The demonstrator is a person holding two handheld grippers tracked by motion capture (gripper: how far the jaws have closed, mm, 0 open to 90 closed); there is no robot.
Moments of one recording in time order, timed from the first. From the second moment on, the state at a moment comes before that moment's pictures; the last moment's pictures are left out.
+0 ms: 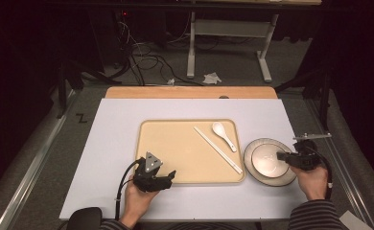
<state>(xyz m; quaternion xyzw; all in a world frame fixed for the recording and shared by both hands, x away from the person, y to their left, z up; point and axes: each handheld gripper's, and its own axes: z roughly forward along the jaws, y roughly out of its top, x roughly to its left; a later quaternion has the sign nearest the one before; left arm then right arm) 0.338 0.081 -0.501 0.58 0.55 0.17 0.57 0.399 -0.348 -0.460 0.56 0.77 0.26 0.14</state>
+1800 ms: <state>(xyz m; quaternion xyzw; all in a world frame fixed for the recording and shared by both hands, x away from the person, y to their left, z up) 0.341 0.097 -0.506 0.57 0.59 0.18 0.55 0.429 -0.222 -0.425 0.42 0.84 0.34 0.08</state>
